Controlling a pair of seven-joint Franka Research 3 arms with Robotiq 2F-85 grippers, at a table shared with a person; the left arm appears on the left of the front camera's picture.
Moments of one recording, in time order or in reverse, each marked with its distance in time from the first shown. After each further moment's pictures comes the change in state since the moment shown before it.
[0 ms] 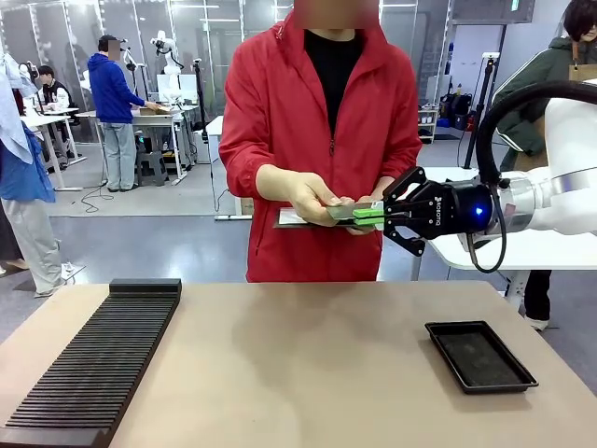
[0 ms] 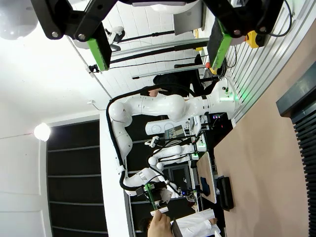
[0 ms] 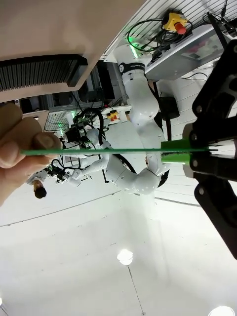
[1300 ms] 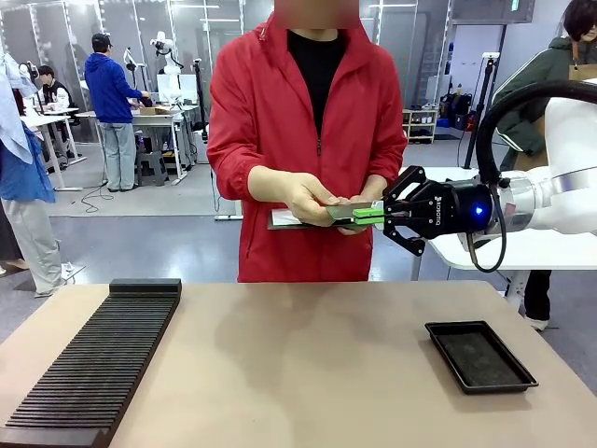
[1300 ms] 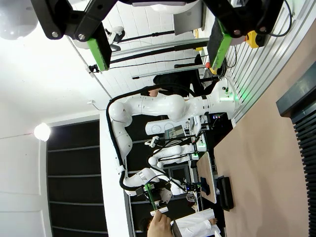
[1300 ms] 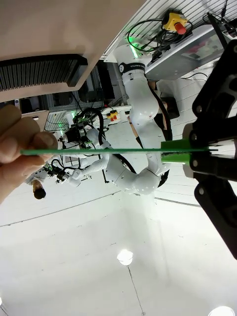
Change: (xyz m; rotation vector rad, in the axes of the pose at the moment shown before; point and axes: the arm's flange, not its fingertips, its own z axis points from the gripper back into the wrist) left arm 0.000 0.000 0.000 0.000 0.000 0.000; right arm 0.000 0.001 0.000 0.000 0.000 0.001
